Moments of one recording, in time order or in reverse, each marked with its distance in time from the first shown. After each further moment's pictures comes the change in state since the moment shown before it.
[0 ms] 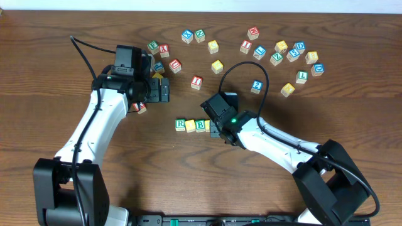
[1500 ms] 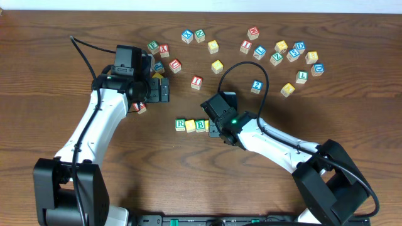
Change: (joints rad) left arm 0.000 0.000 0.000 0.000 0.000 0.000; right arm 0.000 0.000 -0.013 0.050 -0.007 -0.008
